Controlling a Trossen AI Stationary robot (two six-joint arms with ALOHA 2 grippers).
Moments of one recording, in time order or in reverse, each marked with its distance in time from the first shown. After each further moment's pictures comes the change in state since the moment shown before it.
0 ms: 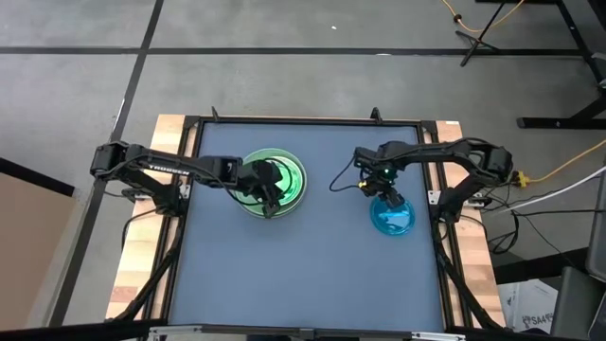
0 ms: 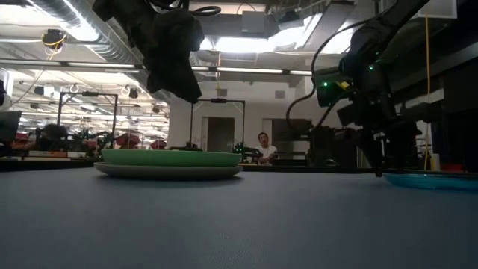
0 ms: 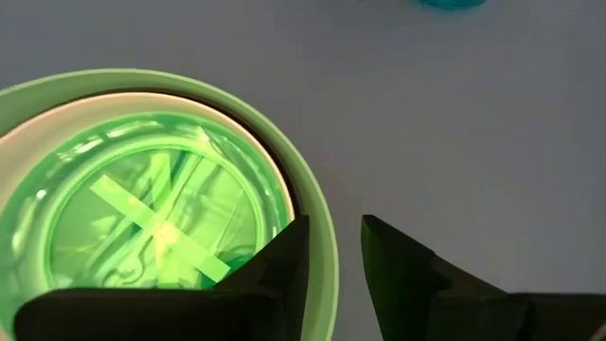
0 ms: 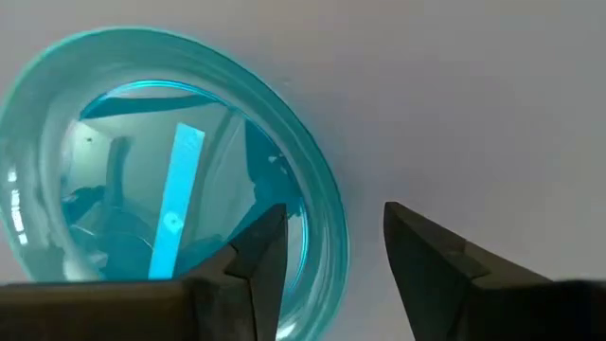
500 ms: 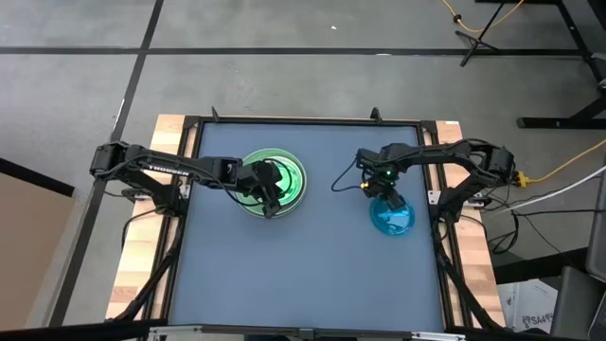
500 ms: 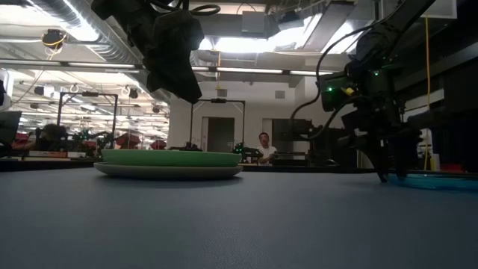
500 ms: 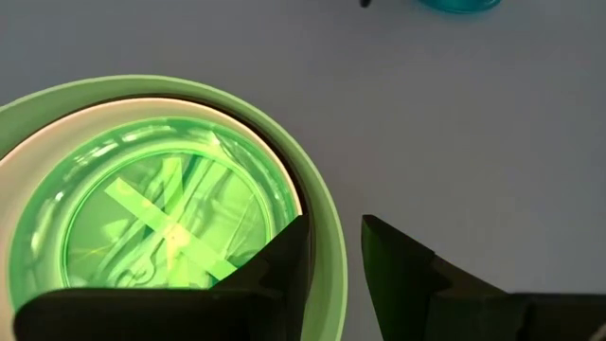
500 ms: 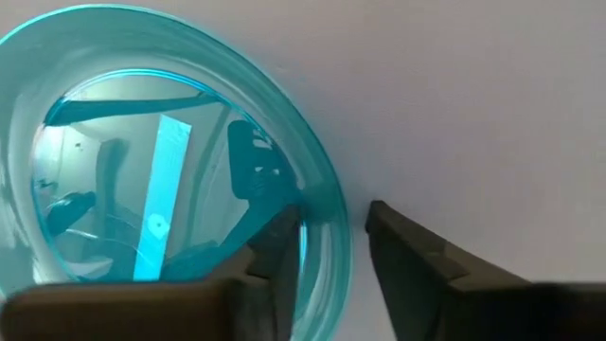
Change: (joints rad) left arm -0.012 0.000 0.000 0.000 -0.045 -0.002; right arm -0.001 -0.001 -0.076 0.067 0.003 -0.002
